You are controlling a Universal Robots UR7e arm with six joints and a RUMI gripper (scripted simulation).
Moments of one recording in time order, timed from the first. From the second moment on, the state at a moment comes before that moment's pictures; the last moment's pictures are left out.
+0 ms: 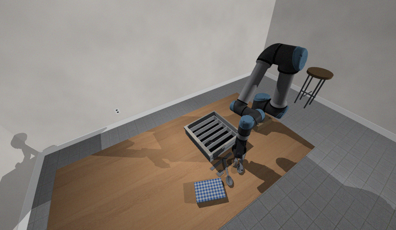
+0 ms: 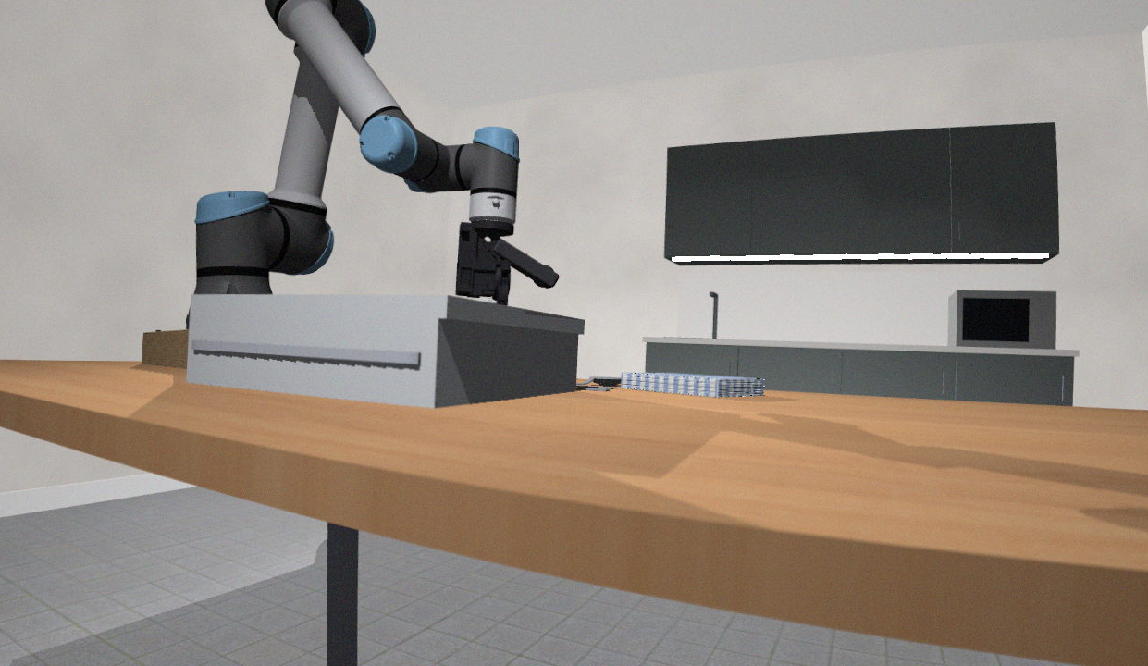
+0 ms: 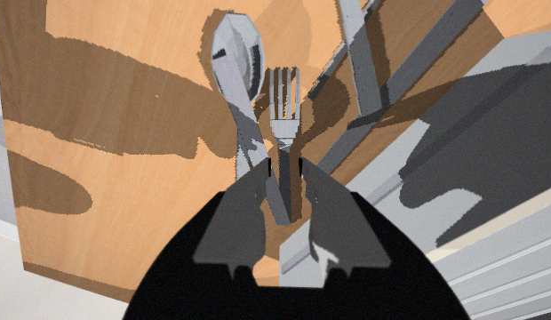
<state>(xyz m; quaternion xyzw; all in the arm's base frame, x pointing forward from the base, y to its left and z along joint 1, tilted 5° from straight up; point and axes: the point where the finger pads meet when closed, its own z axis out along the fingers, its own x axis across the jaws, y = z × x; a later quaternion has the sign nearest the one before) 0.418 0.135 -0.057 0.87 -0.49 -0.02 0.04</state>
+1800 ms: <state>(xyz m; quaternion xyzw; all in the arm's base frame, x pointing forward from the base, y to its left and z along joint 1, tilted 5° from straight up) 0.416 0.134 -0.083 0.87 -0.49 -0.02 0.04</state>
